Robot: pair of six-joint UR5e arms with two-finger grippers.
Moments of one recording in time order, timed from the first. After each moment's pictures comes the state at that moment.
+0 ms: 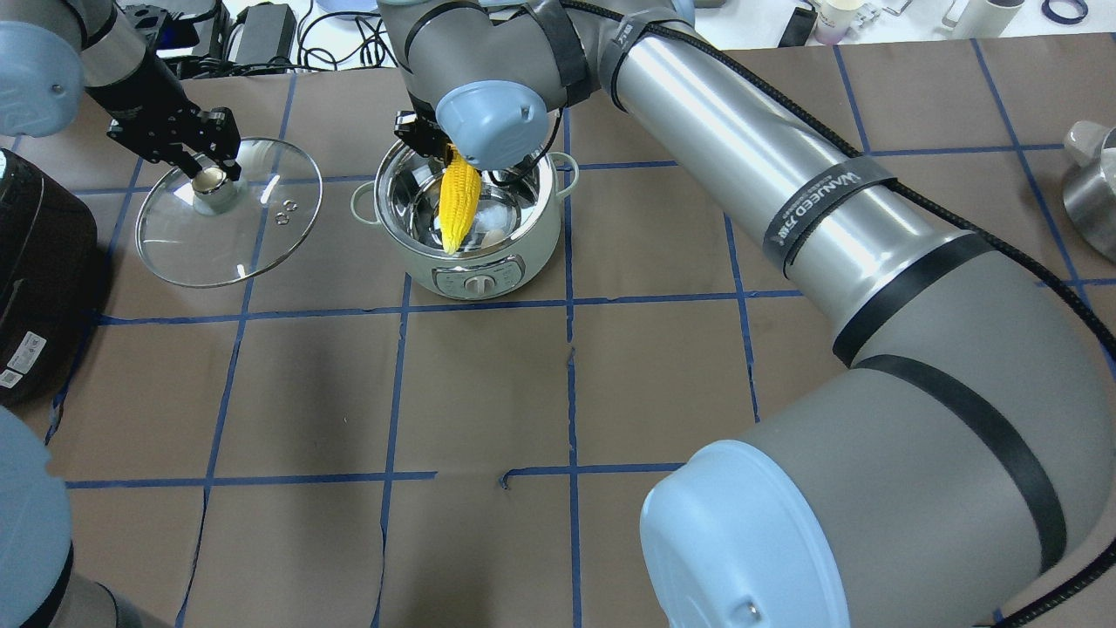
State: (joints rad) left arm -1.27 -1.94 -1.44 -1.32 1.54 0.32; right arm 2.06 -0.84 0.99 -1.90 -1.59 0.58
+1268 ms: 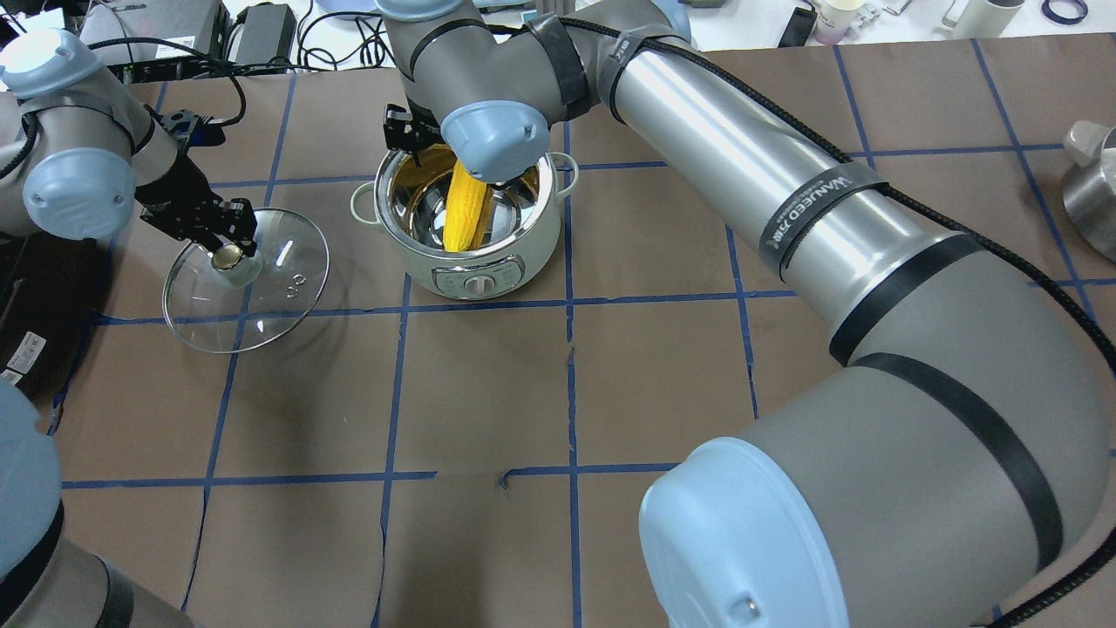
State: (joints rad) left arm -1.22 -1.98 -1.68 -1.10 1.55 0.43; right arm 2.05 -0.86 1.02 -1.95 -1.57 0.51
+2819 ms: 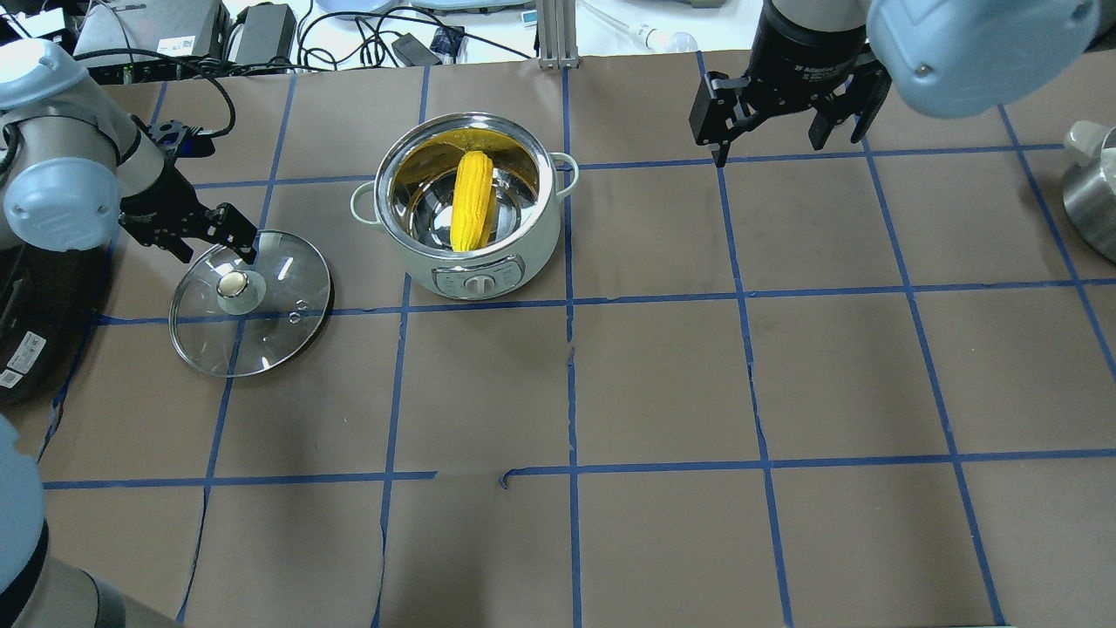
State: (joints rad) left arm -1.20 -1.92 -1.69 -1.17 1.56 0.45; right arm 1.66 -1.48 1.47 -1.64 -1.61 -0.04
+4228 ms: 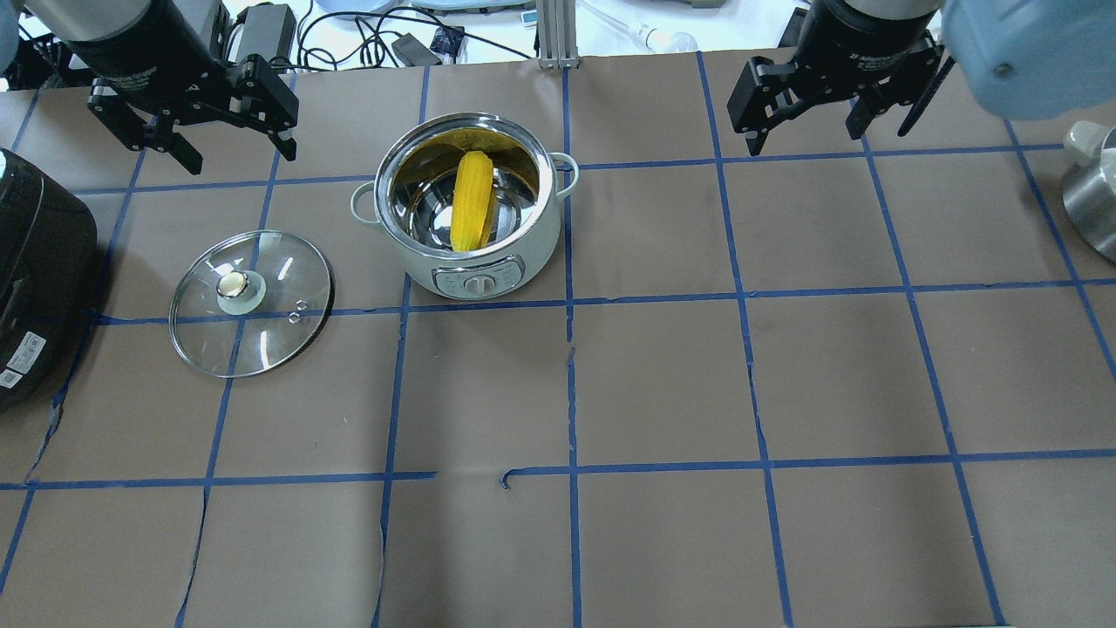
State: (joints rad) left arm -1.47 -1.64 -1.44 -1.59 1.53 0.02; right arm 1.61 -1.52 1.48 -1.64 -1.59 -0.08
